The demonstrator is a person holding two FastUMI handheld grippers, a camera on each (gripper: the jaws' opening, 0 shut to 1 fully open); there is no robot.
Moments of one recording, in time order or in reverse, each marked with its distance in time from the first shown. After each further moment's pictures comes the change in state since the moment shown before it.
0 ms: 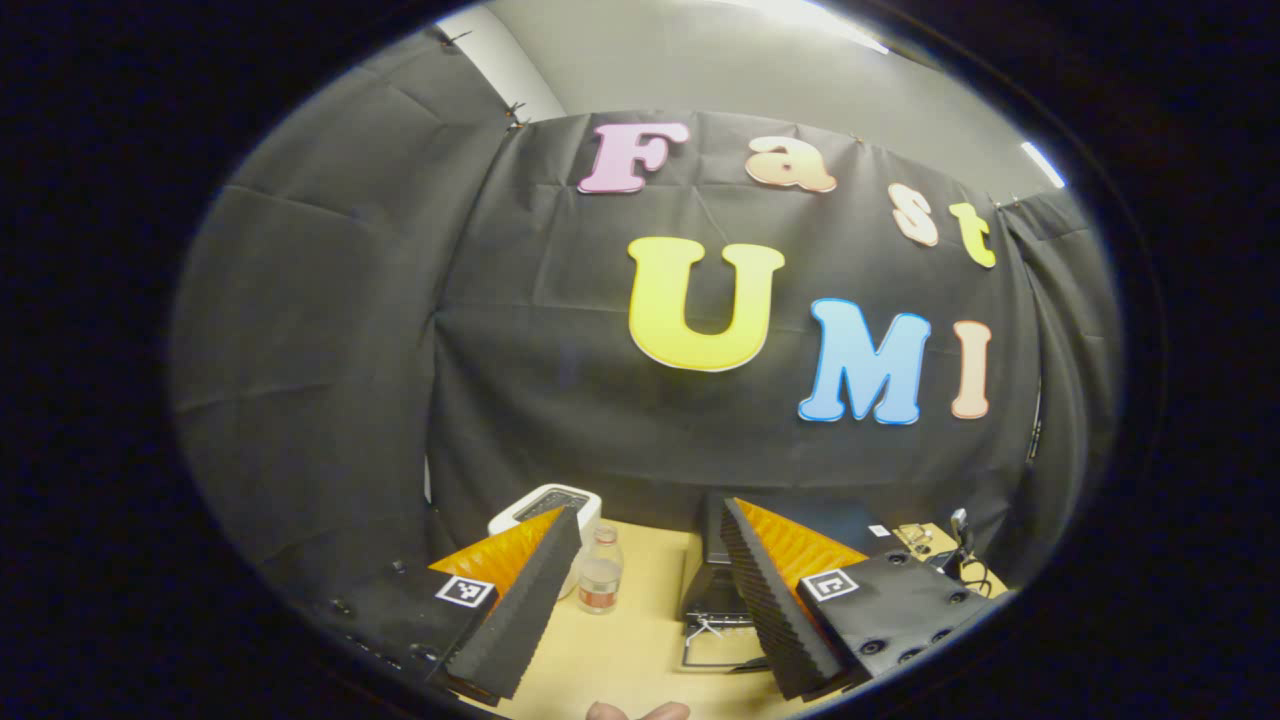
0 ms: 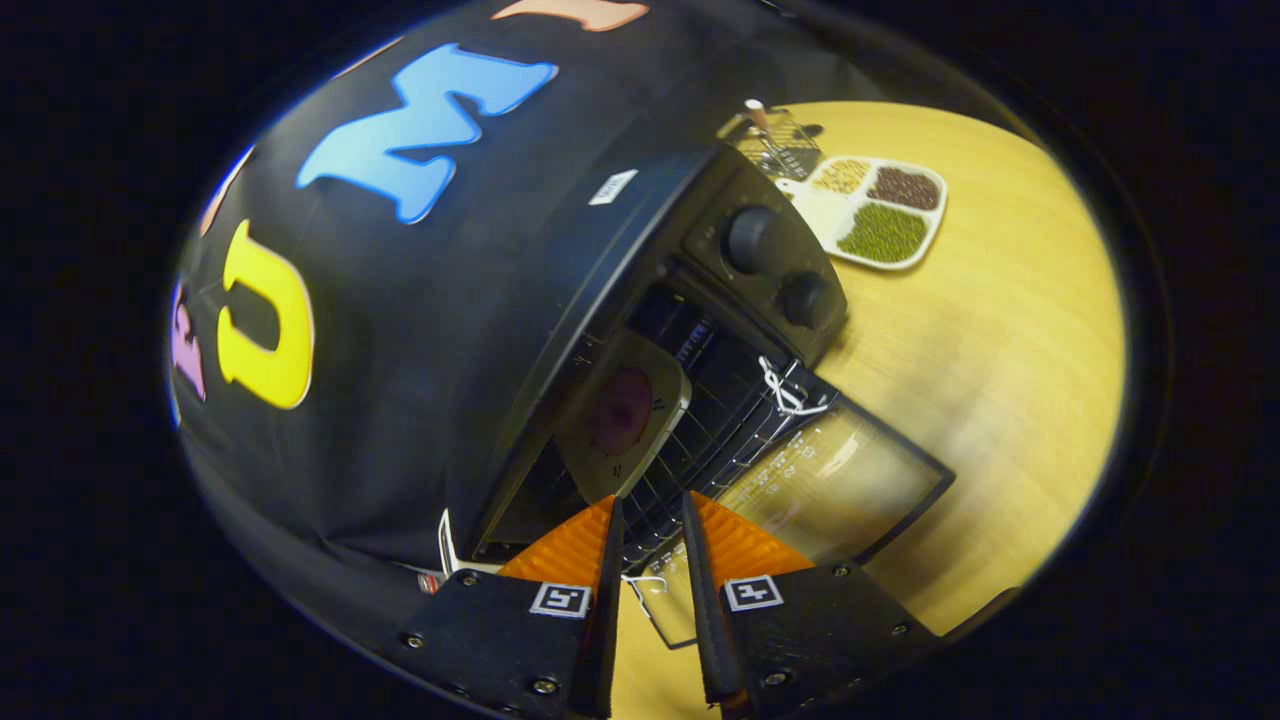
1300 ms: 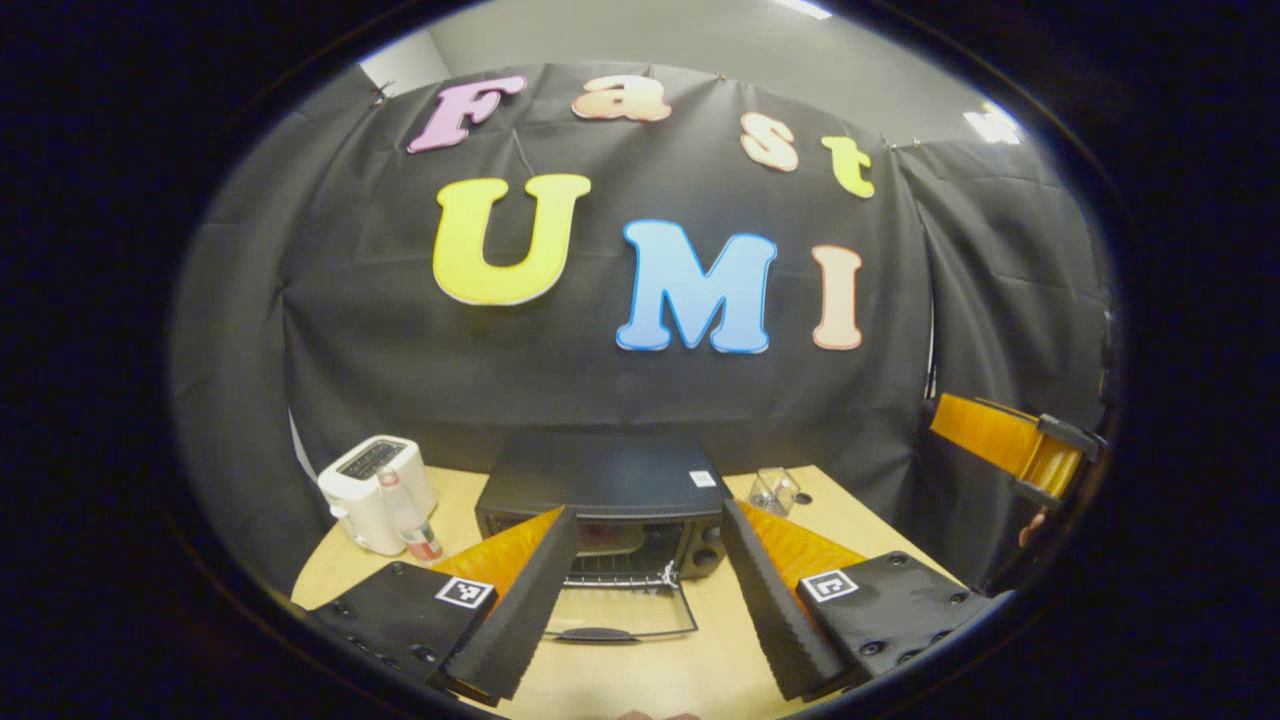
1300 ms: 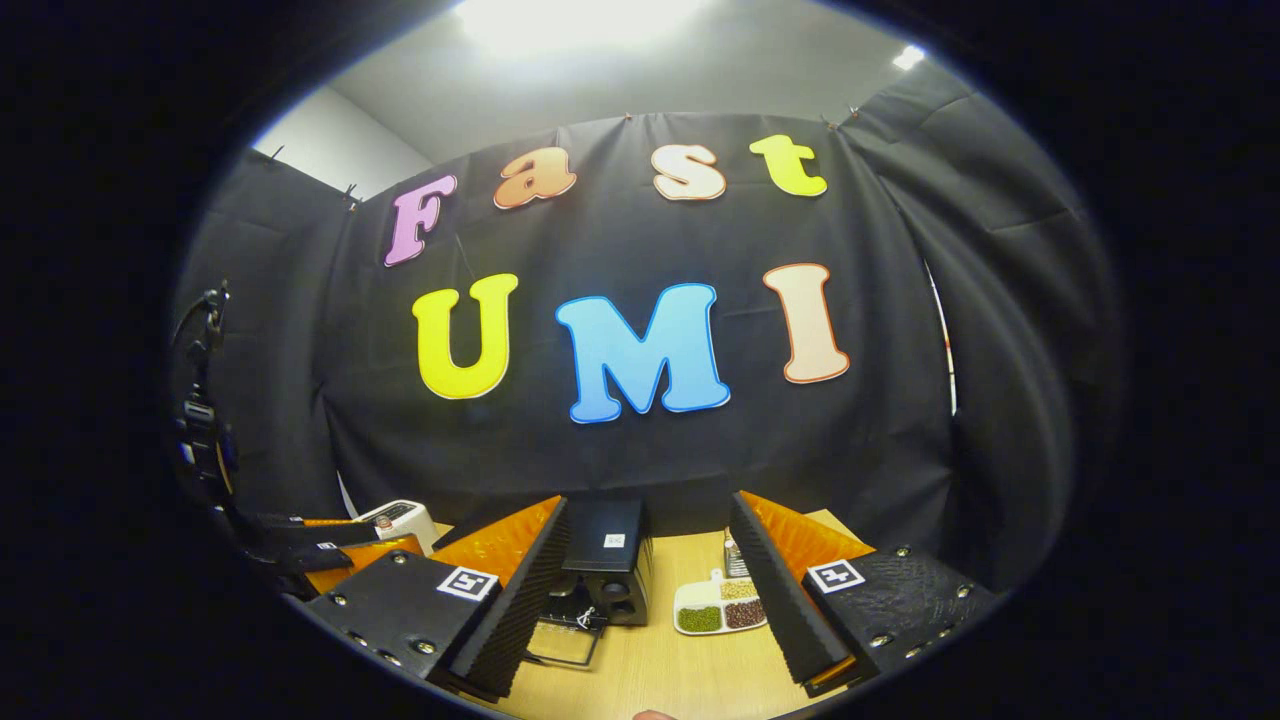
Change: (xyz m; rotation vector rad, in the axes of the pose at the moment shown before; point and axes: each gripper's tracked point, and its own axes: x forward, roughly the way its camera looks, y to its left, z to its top) left arm -0.012 -0.236 -0.083 0.082 0.248 -0.281; right arm -0.303 -0.010 0.202 -0.833 -0.642 0.142
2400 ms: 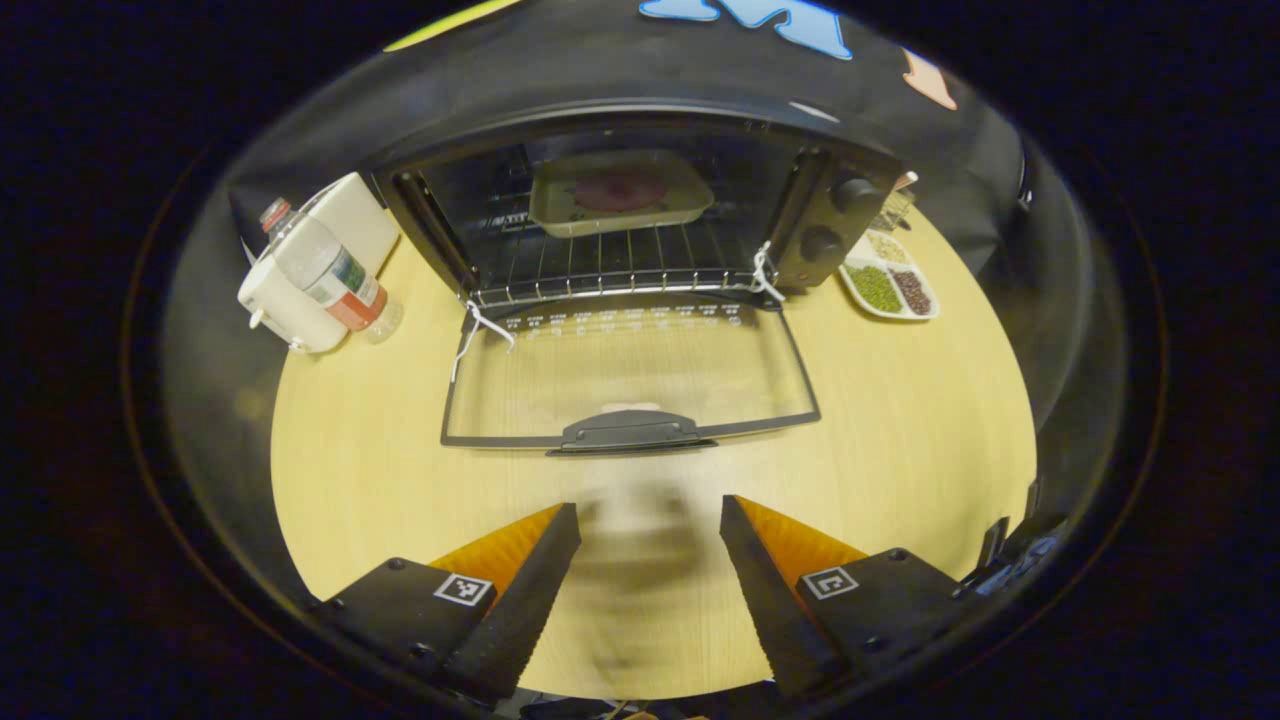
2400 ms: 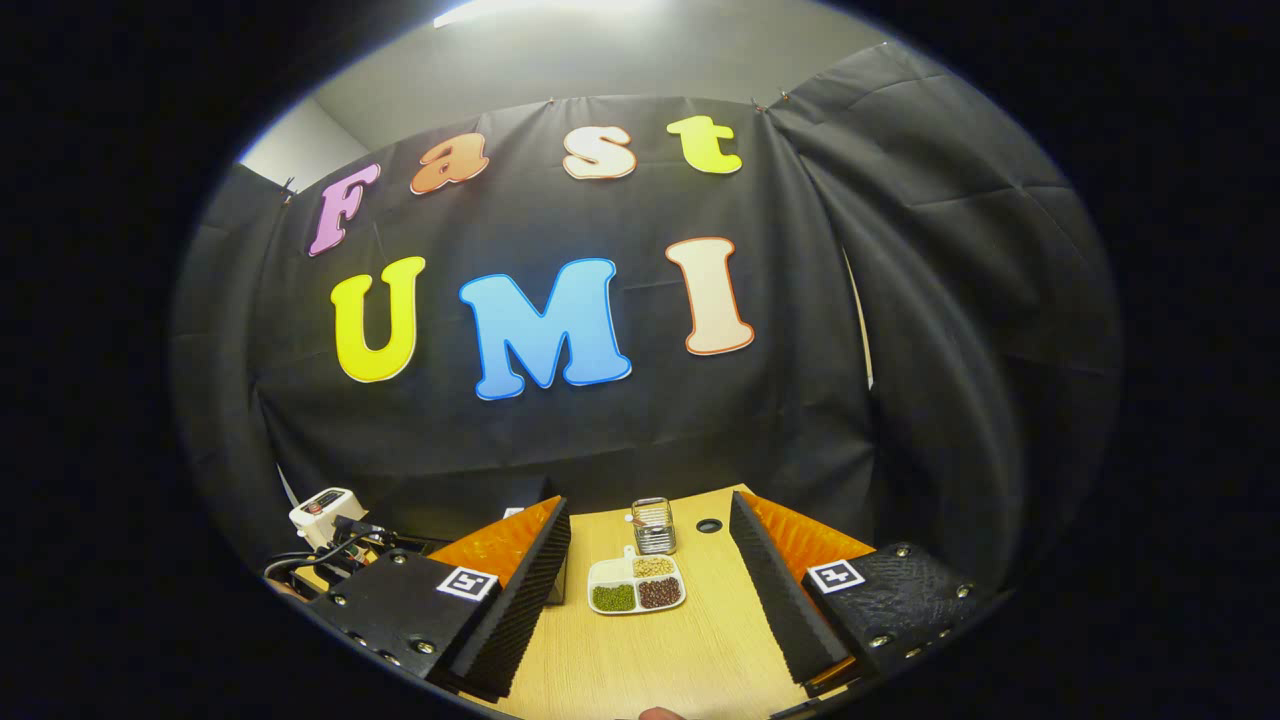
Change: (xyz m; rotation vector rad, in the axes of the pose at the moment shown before) left arm 0.071 0.050 -0.282 0.013 0.909 0.082; right arm -0.017 -0.105 -0.032 0.049 0.058 -0.205
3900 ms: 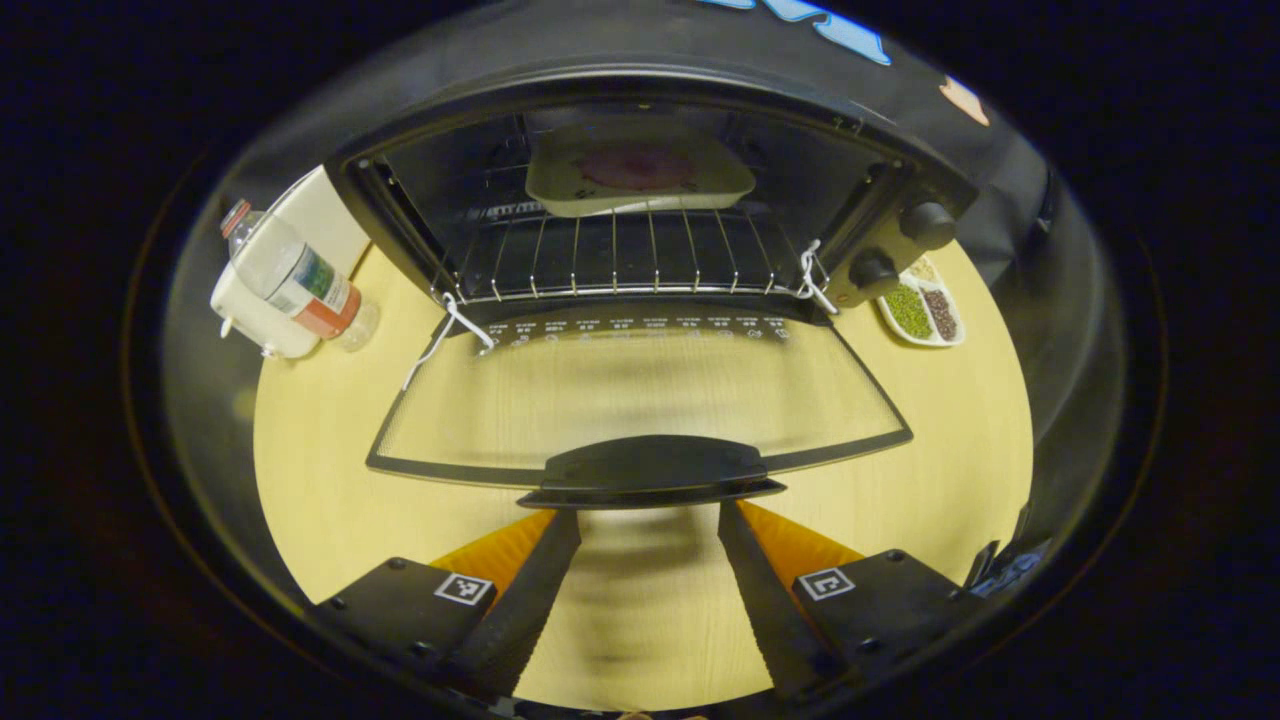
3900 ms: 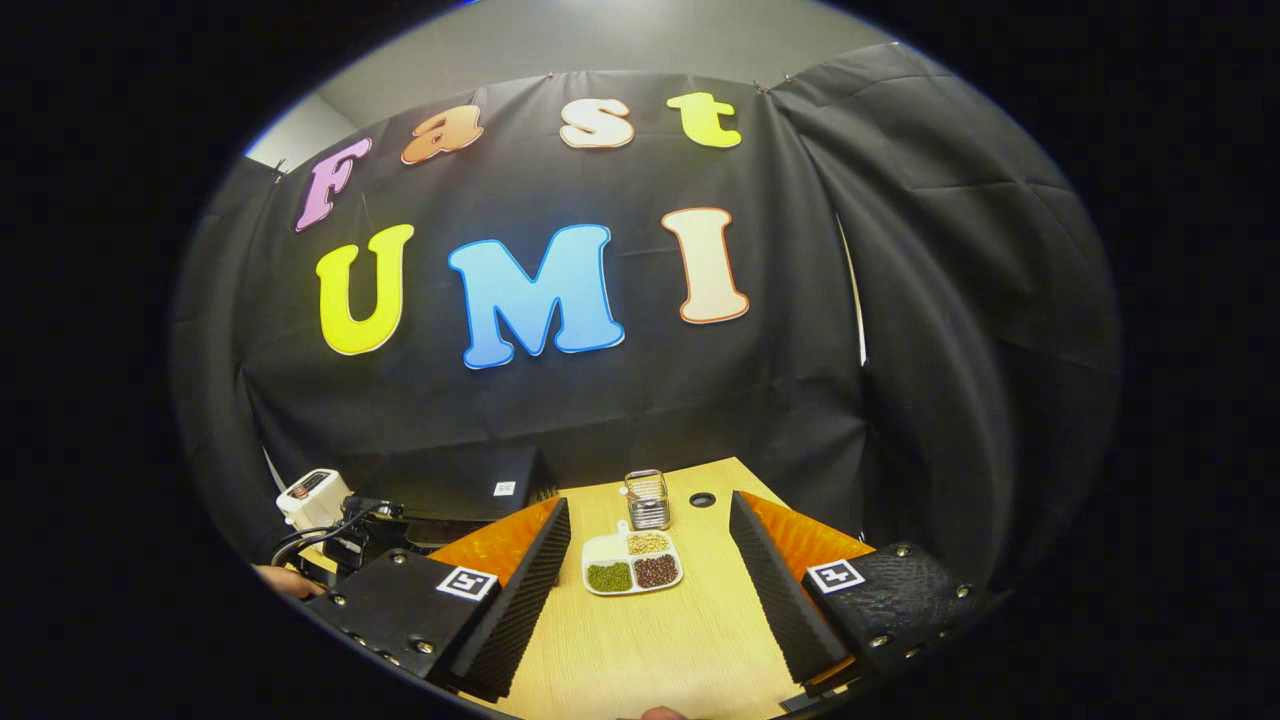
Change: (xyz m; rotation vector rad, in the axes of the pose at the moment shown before) left arm 0.024 0.006 0.031 -0.031 0.012 -0.043; right arm 0.005 0.022 -0.024 -0.023 0.075 -0.029
